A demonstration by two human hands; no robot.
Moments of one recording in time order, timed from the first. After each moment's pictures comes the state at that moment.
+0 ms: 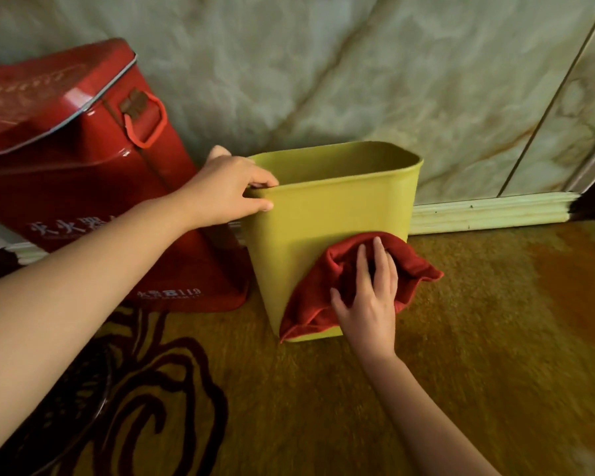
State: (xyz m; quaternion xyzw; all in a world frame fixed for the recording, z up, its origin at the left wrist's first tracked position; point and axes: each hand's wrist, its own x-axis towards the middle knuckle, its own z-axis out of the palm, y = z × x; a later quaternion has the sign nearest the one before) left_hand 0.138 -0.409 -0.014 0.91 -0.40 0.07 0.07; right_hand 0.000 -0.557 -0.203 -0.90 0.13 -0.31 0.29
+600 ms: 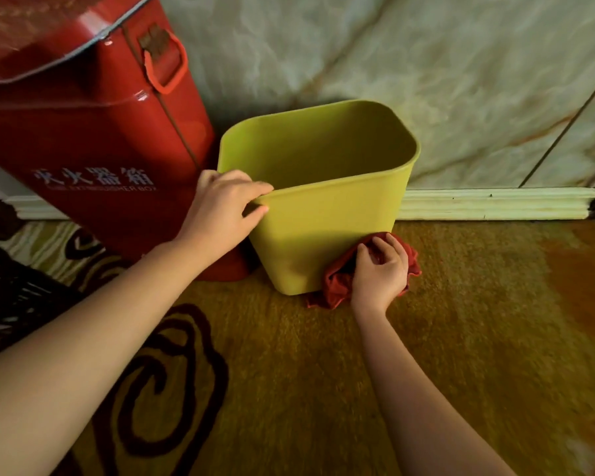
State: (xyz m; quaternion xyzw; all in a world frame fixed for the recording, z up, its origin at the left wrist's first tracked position) left_hand 0.104 -0.363 -0.090 0.92 -0.31 0.20 0.12; right_hand 0.034 -0.541 -0.208 -0.67 0.38 -0.30 0.56
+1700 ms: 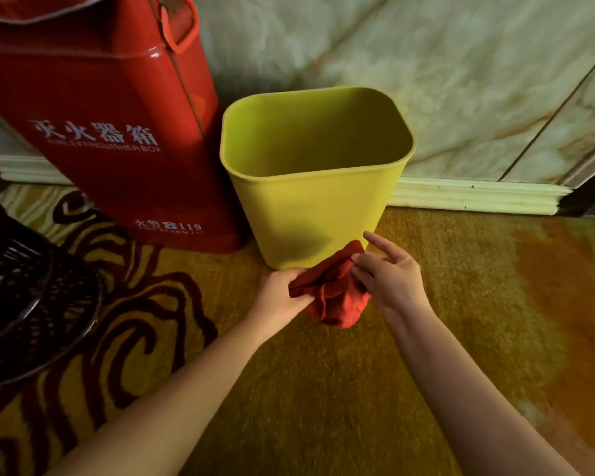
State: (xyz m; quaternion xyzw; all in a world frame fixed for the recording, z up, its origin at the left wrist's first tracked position) left_hand -0.016 -0.401 -0.201 0.88 -0.09 -0.18 0.44; right_hand -0.042 -0.568 -0.157 -0.52 0.29 -0.03 0.80
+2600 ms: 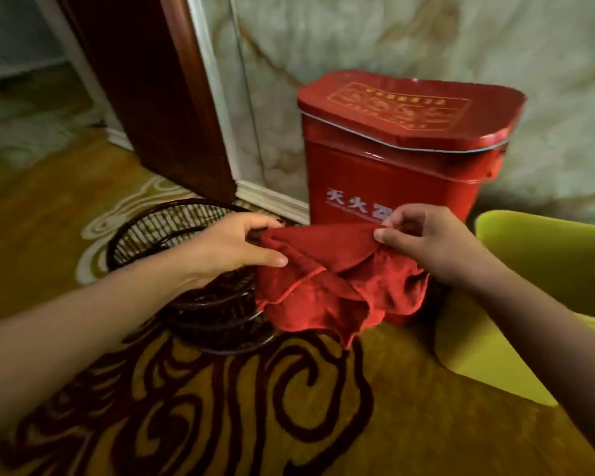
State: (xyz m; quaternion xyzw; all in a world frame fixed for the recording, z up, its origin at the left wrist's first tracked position) left_hand -0.026 -0.066 0.029 0.84 0.01 -0.05 0.54; right_hand 0.053 -0.318 0.020 -0.85 -0.24 0.04 0.47
